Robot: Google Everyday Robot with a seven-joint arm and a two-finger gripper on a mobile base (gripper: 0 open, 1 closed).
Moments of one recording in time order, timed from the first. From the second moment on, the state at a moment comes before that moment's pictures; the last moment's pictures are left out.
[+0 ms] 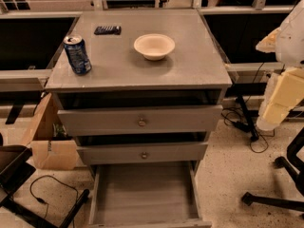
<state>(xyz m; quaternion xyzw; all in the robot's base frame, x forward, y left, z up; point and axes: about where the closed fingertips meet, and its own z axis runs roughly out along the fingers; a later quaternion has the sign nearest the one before) 0.438 -0.216 0.977 -0.60 0.78 -0.04 0.16</state>
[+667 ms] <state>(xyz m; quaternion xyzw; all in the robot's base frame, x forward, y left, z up) 0.451 -0.213 0.971 -0.59 0.78 -0.03 0.19</state>
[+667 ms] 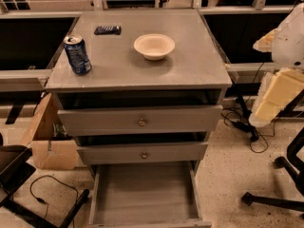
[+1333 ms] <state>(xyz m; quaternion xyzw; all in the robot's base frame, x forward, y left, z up) 0.548 -0.155 0.964 -0.58 0.72 0.07 0.38</state>
